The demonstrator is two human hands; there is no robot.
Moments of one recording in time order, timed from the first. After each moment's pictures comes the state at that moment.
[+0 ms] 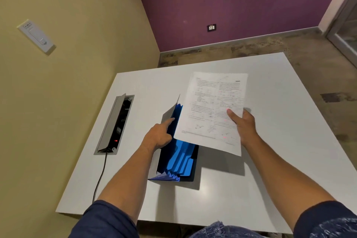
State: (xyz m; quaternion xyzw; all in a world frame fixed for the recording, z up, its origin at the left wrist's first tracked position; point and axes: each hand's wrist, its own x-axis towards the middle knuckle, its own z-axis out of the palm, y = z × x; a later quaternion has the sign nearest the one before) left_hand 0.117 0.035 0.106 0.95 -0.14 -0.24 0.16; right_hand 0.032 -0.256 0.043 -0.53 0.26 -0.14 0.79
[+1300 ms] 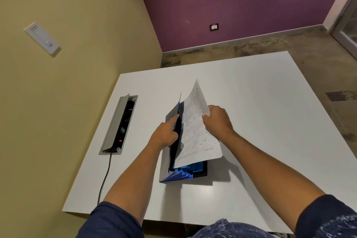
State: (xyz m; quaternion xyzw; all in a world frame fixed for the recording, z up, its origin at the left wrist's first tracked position) left_hand 0.109 0.023 0.117 0.94 -0.13 -0.24 0.21; right_hand 0.063 -0.176 0.103 -0.87 0.20 0.00 0.46
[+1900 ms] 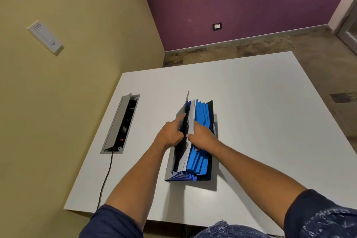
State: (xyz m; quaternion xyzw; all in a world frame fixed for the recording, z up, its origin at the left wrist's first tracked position) left_hand 0.114 0.018 0.107 0.93 -0.16 -0.24 0.23; right_hand 0.067 -0.123 0.057 -0.87 0.11 0.15 0.45
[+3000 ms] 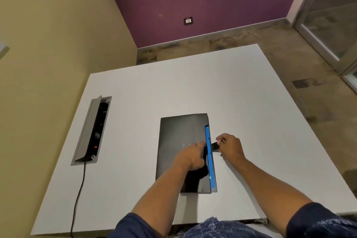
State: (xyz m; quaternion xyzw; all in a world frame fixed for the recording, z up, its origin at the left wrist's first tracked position) left_hand 0.035 -0.084 0.015 0.88 -0.29 -0.37 0.06; right_hand -0.028 -0.248 -0.052 -0.80 0.37 0.02 0.47
